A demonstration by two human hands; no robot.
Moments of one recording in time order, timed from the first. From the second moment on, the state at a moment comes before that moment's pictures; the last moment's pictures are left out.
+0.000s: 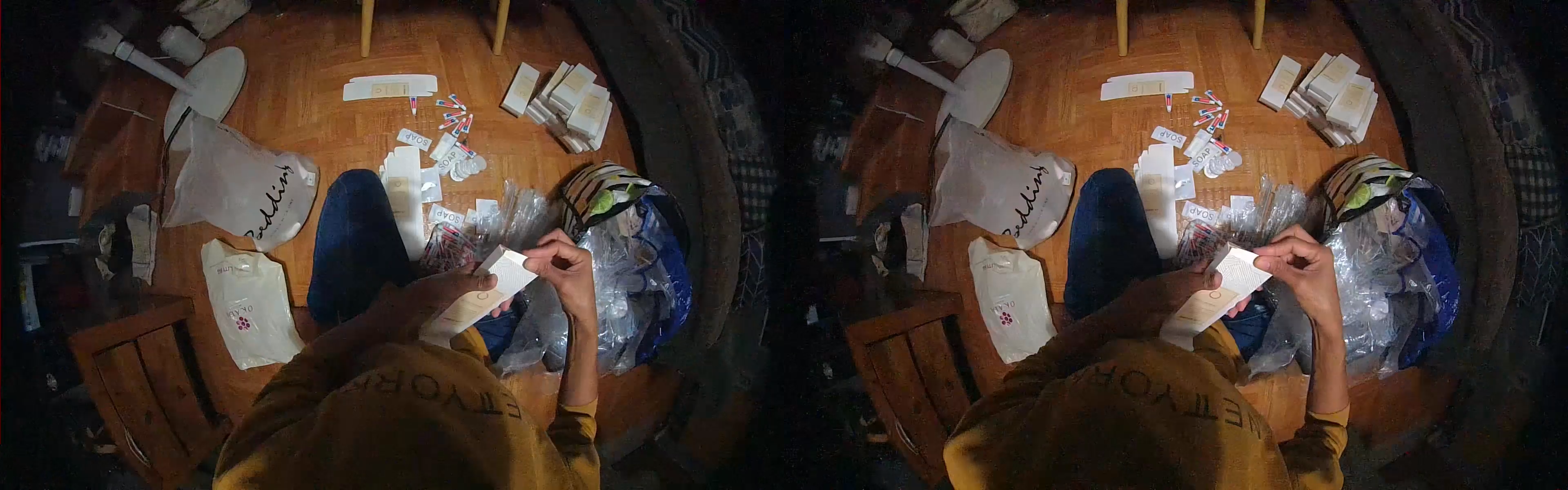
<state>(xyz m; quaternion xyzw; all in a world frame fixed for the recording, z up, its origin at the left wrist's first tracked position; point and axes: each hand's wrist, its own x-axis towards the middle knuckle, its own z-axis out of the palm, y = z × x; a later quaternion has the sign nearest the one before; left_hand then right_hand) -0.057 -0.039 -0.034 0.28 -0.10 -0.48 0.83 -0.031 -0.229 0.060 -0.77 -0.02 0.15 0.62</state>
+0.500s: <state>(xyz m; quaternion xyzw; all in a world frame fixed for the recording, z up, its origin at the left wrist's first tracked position) -0.063 -0.030 -0.010 0.30 -0.04 -0.47 0.83 -0.038 -0.234 0.051 -0.77 0.00 0.15 0.62</state>
